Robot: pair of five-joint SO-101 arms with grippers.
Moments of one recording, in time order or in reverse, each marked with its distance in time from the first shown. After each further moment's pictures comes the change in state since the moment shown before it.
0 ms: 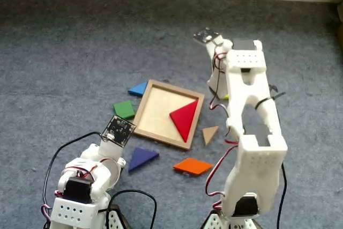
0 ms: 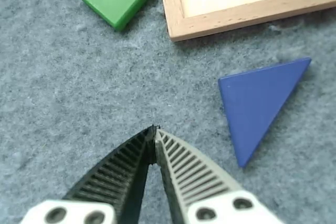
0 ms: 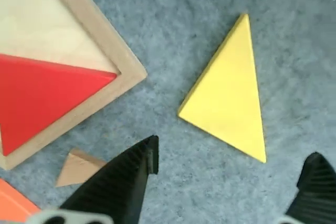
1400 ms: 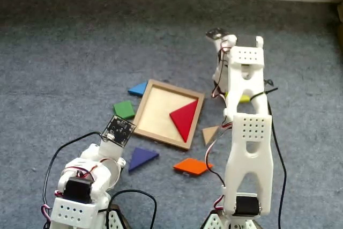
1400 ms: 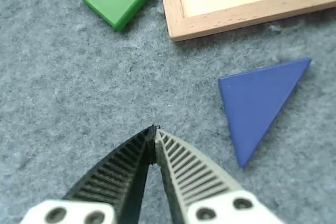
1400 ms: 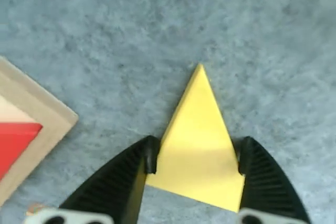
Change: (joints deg) left arm 0.0 0.0 0.0 0.0 0.0; right arm 4.7 34.9 -45.7 16.1 -9.2
